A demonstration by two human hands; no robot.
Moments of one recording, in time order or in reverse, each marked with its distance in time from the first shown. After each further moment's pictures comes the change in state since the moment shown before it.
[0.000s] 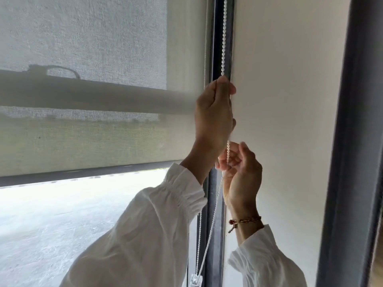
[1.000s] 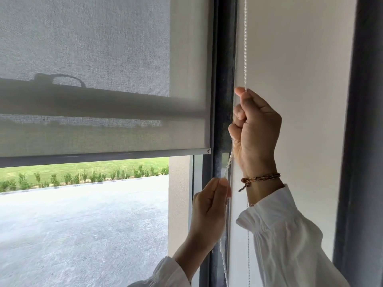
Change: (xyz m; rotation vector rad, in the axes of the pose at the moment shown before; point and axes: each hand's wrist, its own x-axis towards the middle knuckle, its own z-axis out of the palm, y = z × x) left_hand -0.098 -0.080 -0.064 0.258 -0.098 -0.080; right_hand 0.049 -0.063 0.047 0.179 -0.048 -0.052
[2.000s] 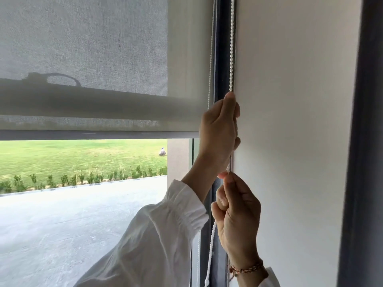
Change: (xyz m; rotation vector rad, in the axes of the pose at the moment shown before) left_hand 0.104 0.083 0.020 -0.316 -0.044 -0.039; right_hand -0.091 0.068 -0.047 -0.012 0.032 0.192
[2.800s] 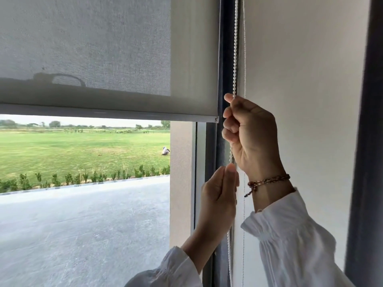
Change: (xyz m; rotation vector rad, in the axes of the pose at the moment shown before) left_hand -0.078 -0.068 -0.034 0.238 0.034 0.020; right_hand 0.086 -0.073 0.054 -0.096 -0.134 -0.021
